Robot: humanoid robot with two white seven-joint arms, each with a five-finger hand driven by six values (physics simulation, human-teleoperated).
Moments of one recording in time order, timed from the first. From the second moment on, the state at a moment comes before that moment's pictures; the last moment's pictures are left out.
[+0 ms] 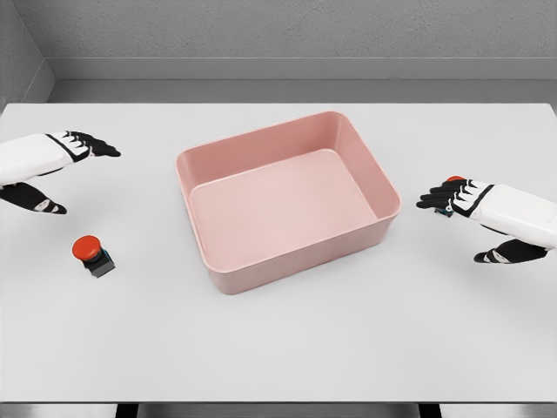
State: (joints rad) left arm -0.78 1.18 -1.01 -1.41 -0.10 -0.61 -0.16; right arm -0.03 -1.04 0.15 -1.73 0.15 -0.61 0.40
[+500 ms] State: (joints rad) left arm -0.72 1.30 -1.02 -1.48 -0.16 -0.61 -0.16; right arm -0.05 -1.05 0.11 -1.73 0.16 -0.46 0.48
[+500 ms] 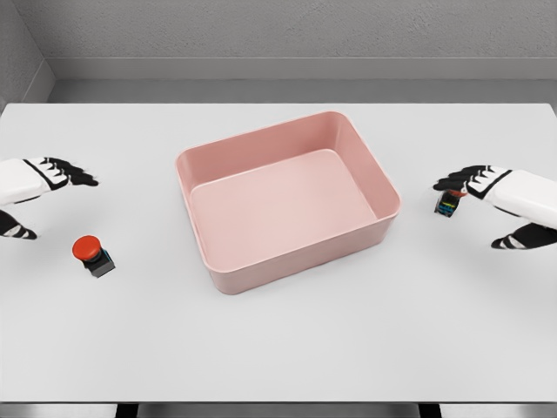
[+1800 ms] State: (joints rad) left arm -0.65 1.25 -1.01 -1.64 -0.38 -0.61 -0.19; right arm -0.44 -0.86 0.43 -1.62 0.28 -0.21 0.61
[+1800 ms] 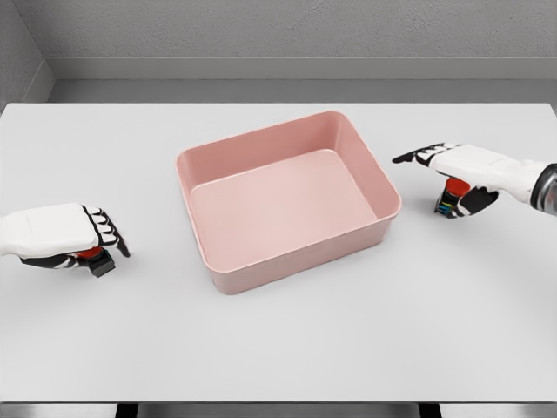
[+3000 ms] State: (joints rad) left arm -0.66 1.20 -0.84 -1.62 -0.40 -0.61 -0.18; right arm -0.45 -0.87 0.44 -1.49 0.30 -0.19 0.61
